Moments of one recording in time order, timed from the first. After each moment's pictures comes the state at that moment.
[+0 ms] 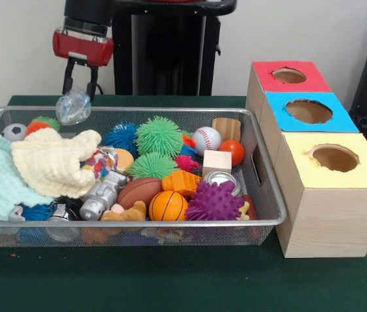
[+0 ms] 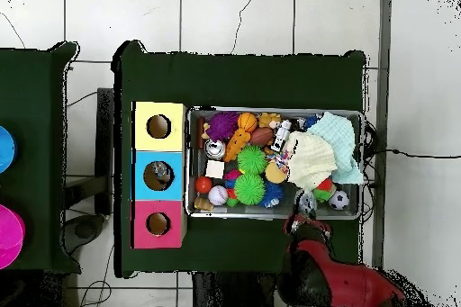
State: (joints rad) arm -0.66 -0.70 -0.08 2.08 -0.61 -0.23 1.93
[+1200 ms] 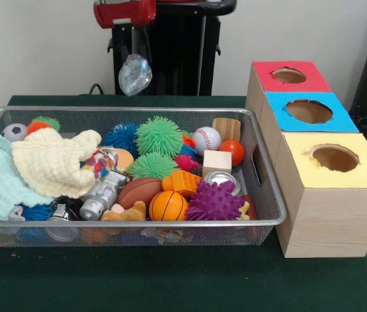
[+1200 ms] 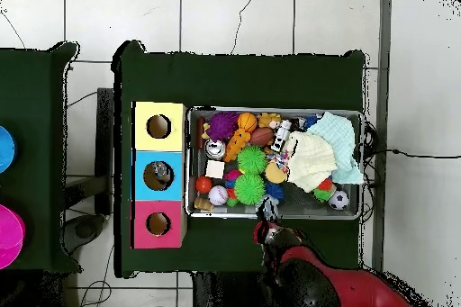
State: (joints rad) arm -1.05 -0.98 0.57 2.39 -0.44 0.07 1.93
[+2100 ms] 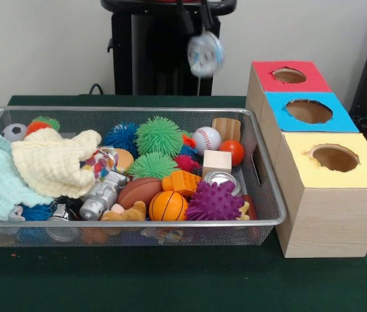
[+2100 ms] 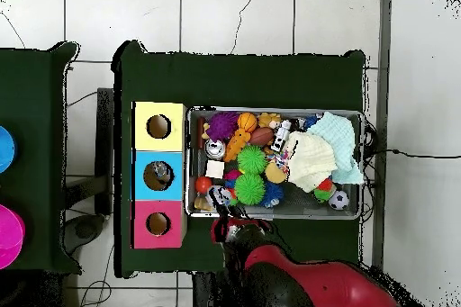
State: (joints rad) arm -1.12 -1.13 1.03 2.55 -0.16 0.03 1.93
